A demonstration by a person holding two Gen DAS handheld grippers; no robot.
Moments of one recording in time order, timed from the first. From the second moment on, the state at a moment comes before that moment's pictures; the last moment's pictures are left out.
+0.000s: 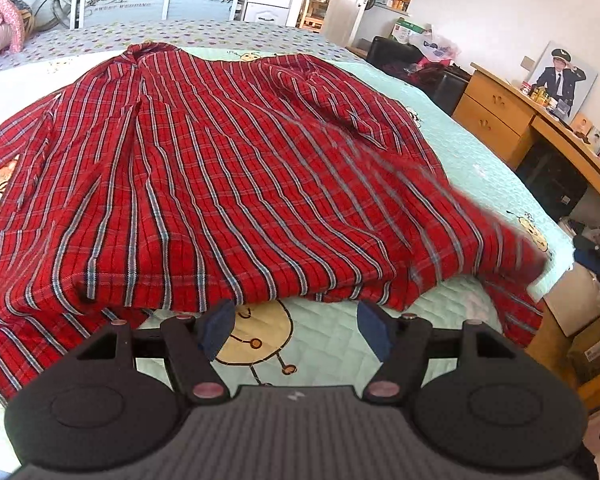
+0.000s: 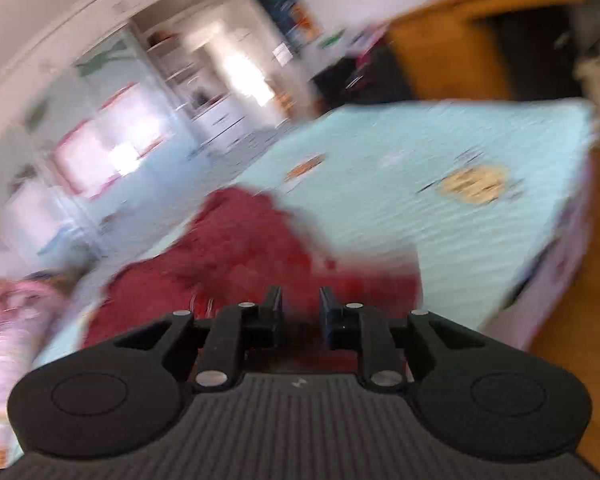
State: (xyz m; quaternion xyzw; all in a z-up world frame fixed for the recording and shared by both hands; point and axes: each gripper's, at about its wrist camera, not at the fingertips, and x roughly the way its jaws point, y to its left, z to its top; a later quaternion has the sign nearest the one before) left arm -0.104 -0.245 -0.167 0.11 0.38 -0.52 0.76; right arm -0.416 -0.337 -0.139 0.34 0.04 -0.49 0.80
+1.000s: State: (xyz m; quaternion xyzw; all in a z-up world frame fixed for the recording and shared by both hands) left arm 0.018 -0.054 -0.221 -0.18 0.47 -0.28 0.82; right arm -0.333 -0.300 -0.201 0.54 0.17 -0.23 0.79
